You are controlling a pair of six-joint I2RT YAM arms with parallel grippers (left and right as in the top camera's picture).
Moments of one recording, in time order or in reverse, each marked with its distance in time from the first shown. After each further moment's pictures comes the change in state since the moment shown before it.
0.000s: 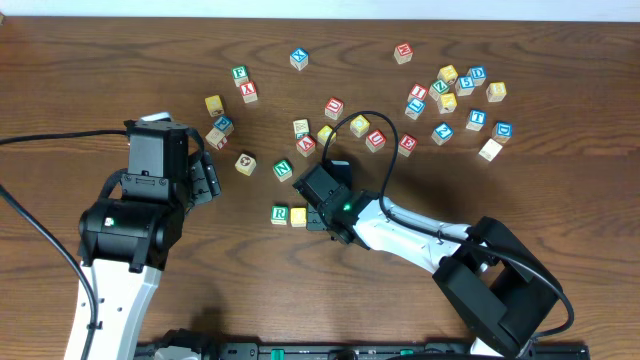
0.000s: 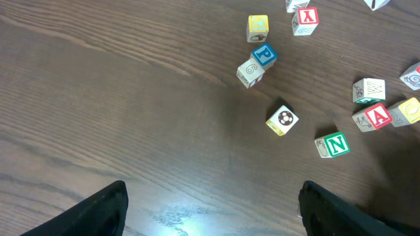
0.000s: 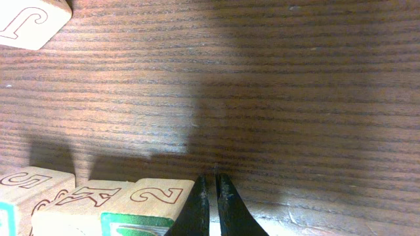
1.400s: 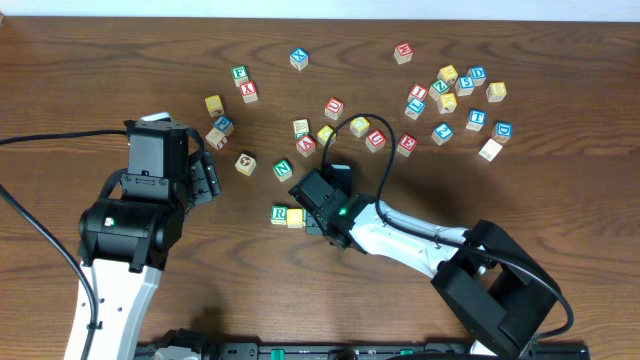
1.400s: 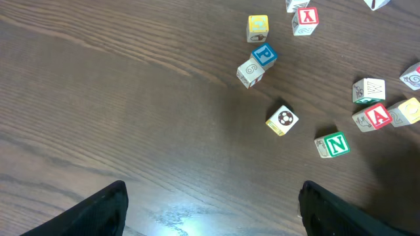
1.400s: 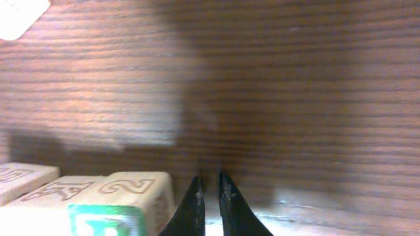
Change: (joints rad) left arm 0.000 0.000 0.000 0.000 0.000 0.000; right arm 0.027 0.000 0.003 -0.049 0.058 0.045
